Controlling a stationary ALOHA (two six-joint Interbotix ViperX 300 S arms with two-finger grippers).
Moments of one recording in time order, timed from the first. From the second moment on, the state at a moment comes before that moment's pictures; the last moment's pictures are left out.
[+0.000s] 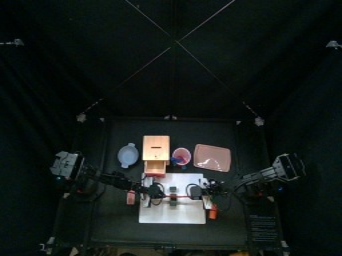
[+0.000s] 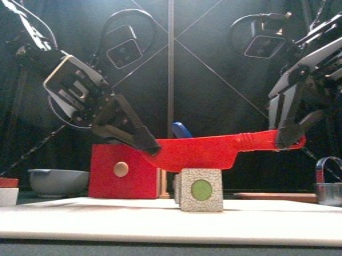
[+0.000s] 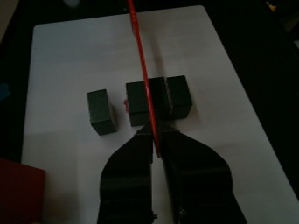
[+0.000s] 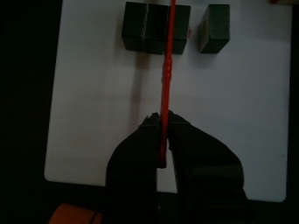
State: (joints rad) left arm -0.18 0.09 0.83 -0.01 -0.28 0.00; right arm 0.25 -0.21 0.91 -0.10 0.24 0.21
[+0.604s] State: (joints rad) left arm -0.19 0.18 0.82 -0.03 -0.27 0.00; right arm 0.25 -0.10 0.90 -0.08 0.22 0.21
